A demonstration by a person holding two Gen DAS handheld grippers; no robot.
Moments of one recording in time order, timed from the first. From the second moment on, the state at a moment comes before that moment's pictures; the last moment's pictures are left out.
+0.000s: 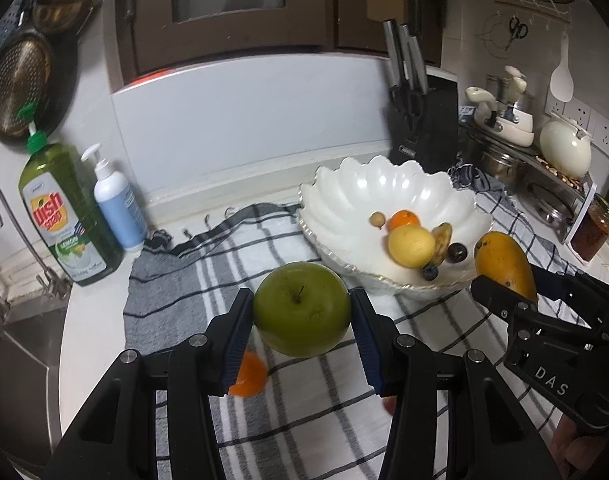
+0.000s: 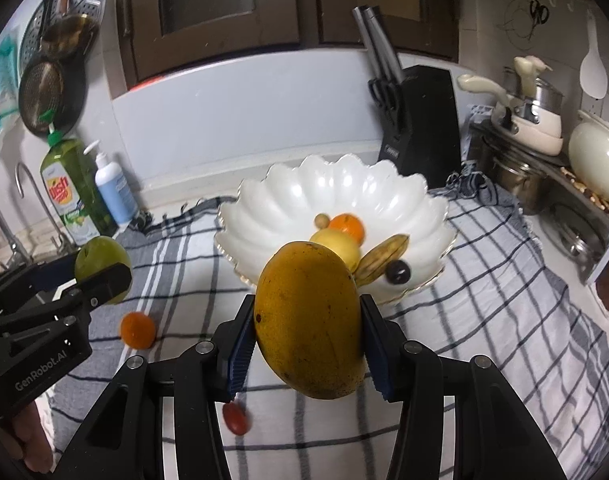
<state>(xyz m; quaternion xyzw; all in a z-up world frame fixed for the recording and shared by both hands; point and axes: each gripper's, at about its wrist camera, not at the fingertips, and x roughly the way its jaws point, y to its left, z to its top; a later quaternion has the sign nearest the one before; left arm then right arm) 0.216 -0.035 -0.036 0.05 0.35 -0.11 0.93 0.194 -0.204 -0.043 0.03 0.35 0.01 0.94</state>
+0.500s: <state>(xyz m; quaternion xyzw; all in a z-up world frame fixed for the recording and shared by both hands) 0.248 -0.075 -0.014 0.06 0.34 -0.13 0.93 0.214 -0.241 -0.008 0.03 0.32 -0.02 0.95</state>
